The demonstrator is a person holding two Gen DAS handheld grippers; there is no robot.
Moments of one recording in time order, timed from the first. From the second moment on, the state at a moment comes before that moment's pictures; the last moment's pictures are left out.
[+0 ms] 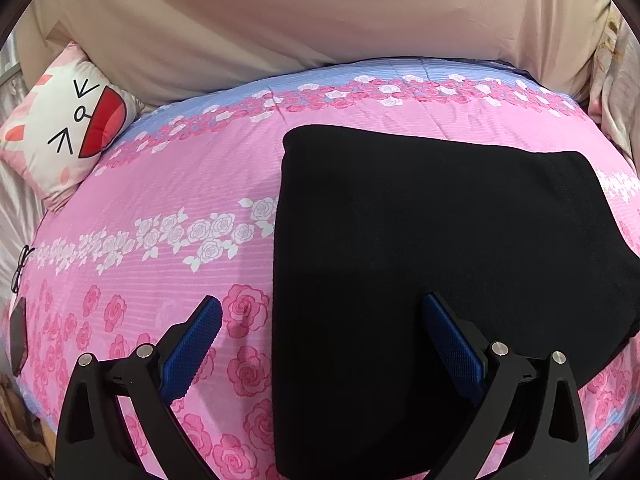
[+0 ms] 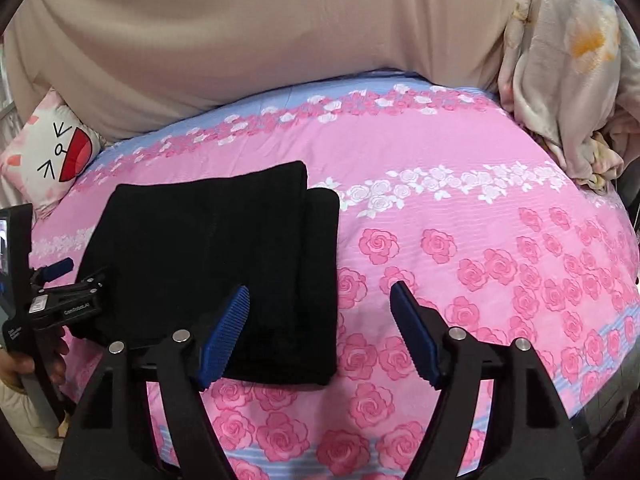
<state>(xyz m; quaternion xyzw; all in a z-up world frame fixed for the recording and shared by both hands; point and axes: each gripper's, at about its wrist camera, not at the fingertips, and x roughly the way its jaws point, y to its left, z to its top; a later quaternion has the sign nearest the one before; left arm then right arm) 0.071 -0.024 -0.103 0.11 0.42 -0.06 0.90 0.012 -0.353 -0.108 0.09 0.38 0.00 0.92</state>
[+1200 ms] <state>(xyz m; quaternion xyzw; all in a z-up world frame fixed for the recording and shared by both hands) 0.060 -0.005 -0.121 -0.08 0.55 -0.20 0.81 0.048 -0.348 -0.146 0.23 0.45 0.12 0.85</state>
